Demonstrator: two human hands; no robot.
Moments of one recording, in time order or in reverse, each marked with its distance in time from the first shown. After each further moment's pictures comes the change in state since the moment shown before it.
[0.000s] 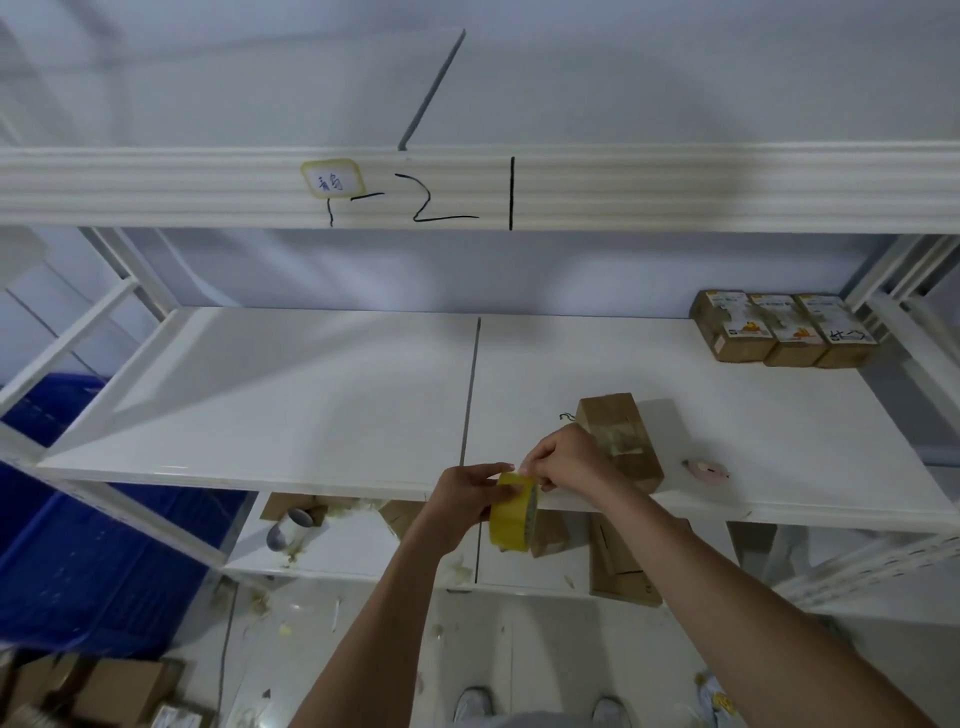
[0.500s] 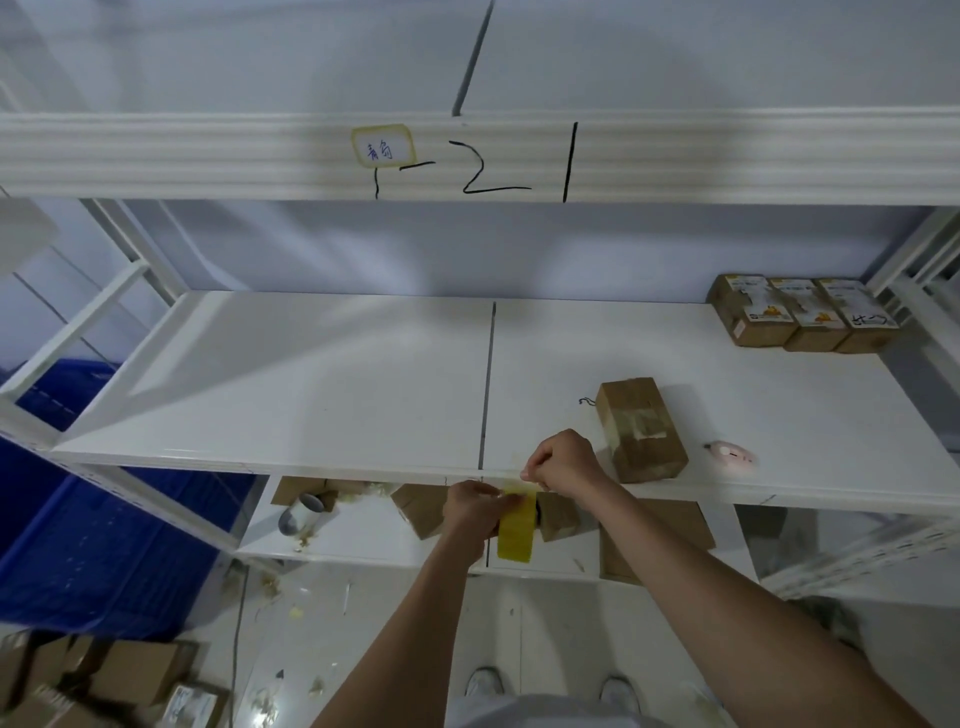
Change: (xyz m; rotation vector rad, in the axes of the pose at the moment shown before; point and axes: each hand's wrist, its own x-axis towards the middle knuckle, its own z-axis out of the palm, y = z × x) left_hand 0.004 -0.042 -0.008 0.034 0.320 -0.201; right_hand 0.006 0.005 0.052 -0.067 0.020 0.069
